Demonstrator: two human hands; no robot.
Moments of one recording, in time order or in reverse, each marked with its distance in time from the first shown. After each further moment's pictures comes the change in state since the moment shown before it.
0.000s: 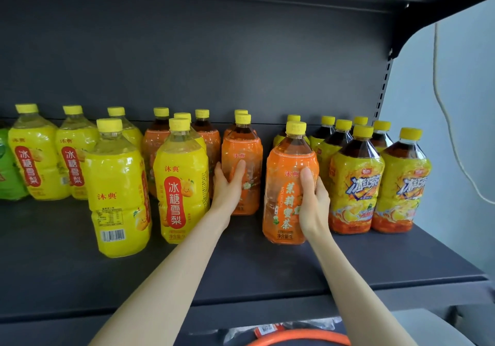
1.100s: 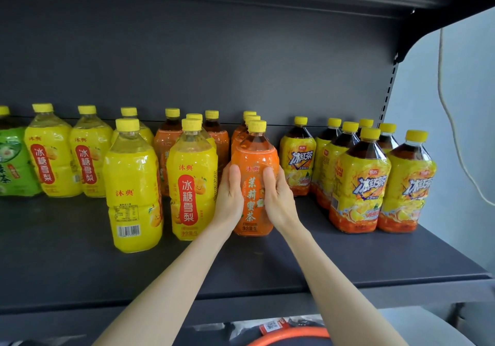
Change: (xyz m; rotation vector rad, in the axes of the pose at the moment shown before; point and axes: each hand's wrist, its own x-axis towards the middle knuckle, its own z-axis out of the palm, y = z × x) left_hand -0.040 0.010 -0.024 -0.042 -0.091 0.166; right_hand -0.008 0.011 0.062 -0.311 -0.246 0.033
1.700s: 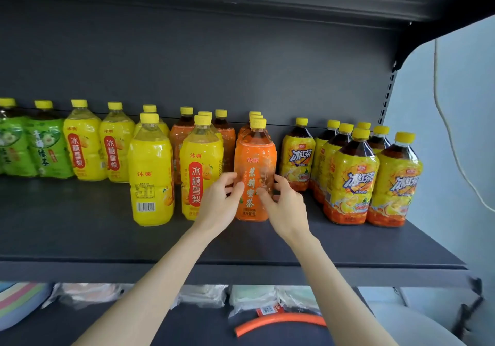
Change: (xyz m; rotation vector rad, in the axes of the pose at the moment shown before) left_hand -0.060 0.025 -0.029 0.453 0.019 0.100; right_hand -0.061 -0.015 -0.030 -0.384 0.022 -0.076
